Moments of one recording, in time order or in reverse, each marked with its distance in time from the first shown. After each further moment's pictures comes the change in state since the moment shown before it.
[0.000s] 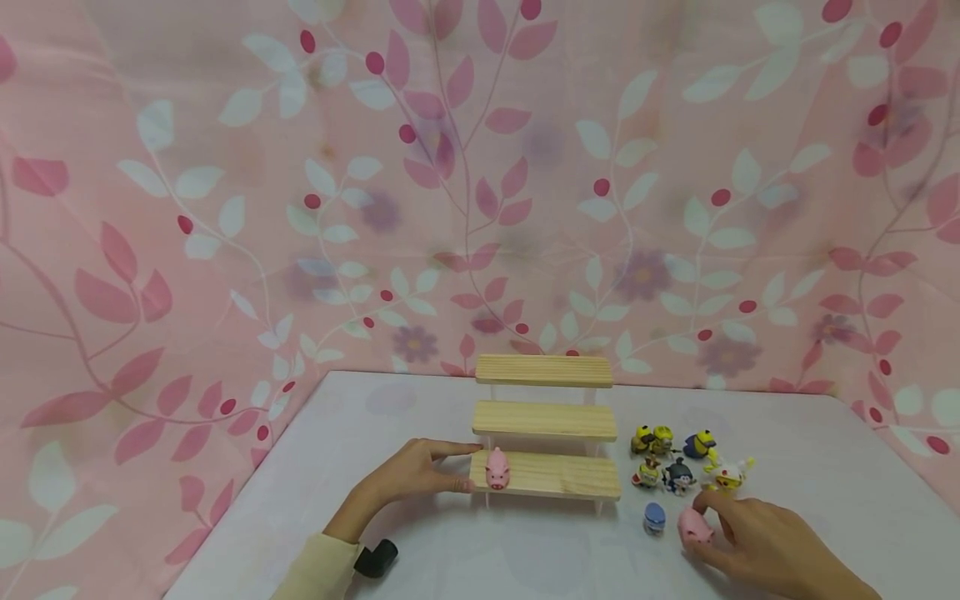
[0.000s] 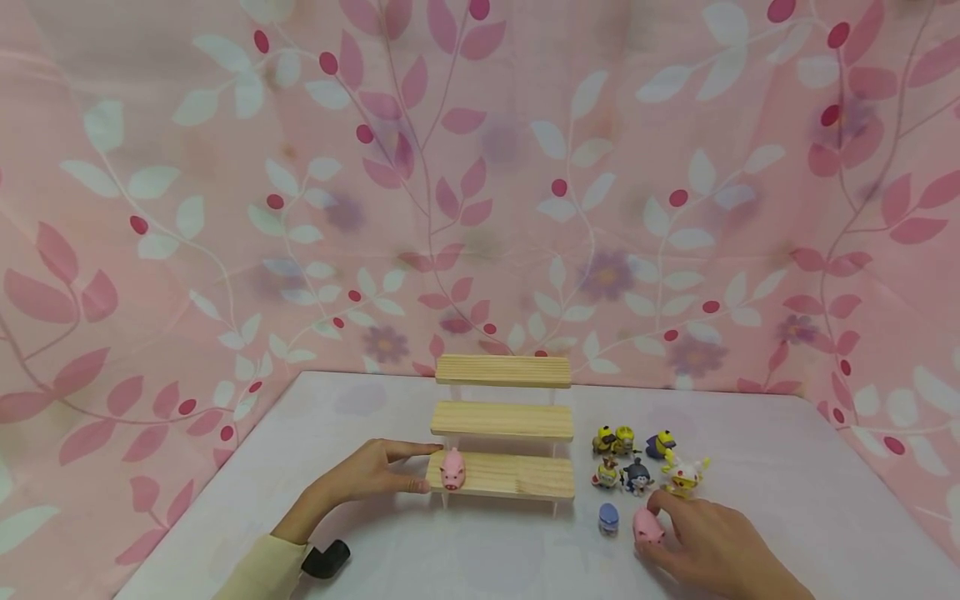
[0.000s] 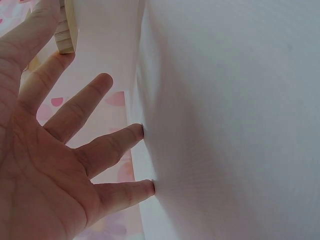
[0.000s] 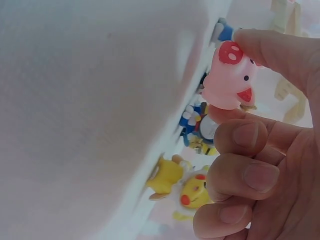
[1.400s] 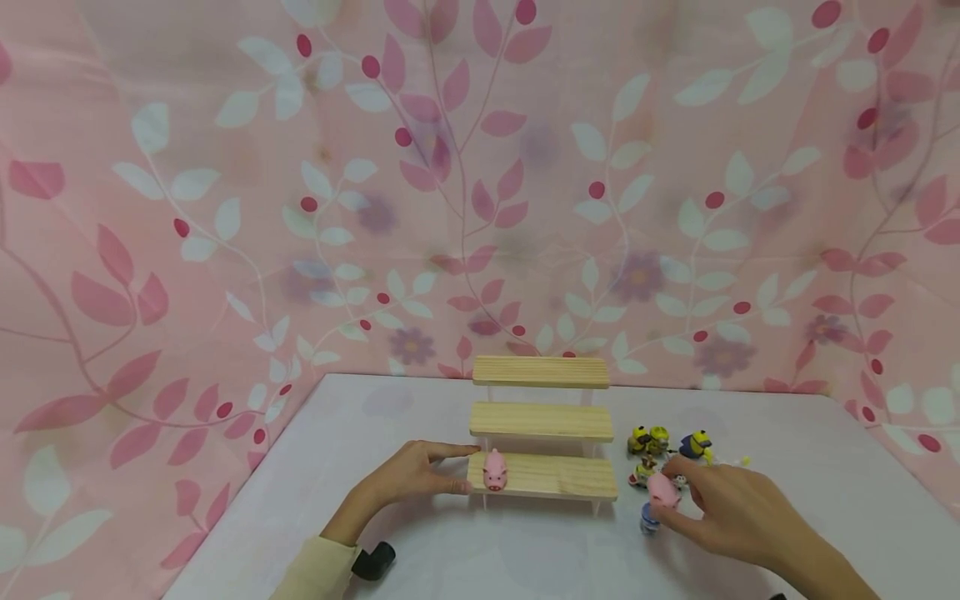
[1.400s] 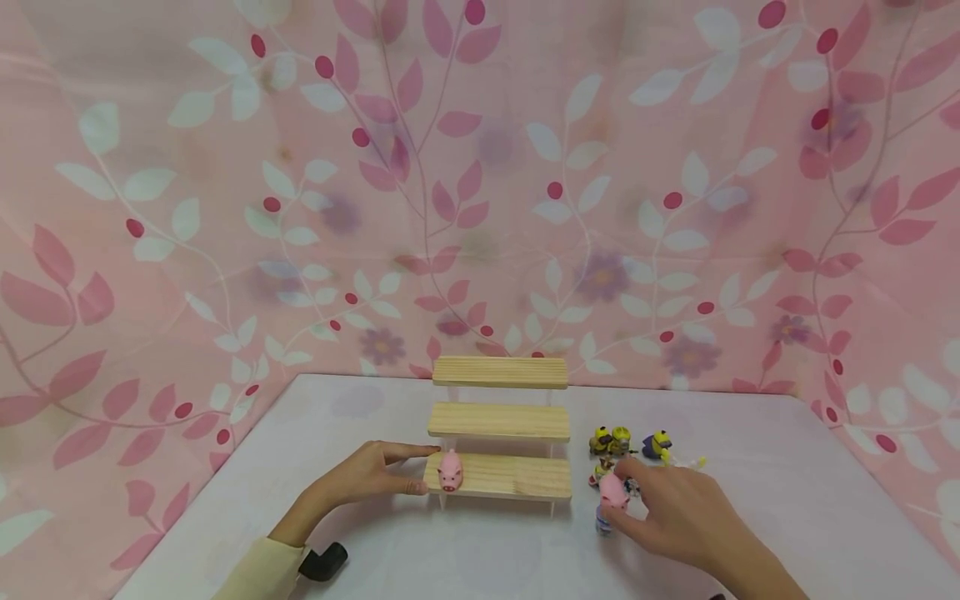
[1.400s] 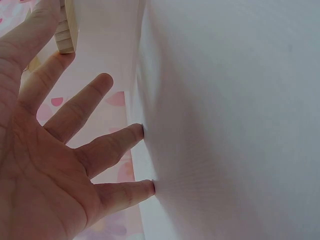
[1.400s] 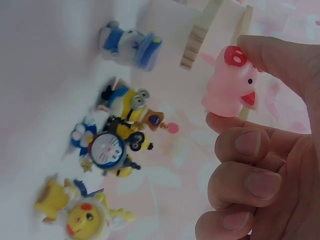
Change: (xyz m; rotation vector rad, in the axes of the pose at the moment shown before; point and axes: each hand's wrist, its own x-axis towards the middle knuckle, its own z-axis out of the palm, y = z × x) left_hand 0.000 0.000 -0.001 -0.006 -0.006 -0.017; right_hand -0.001 -0.043 -0.034 -0.090 0.428 -0.275
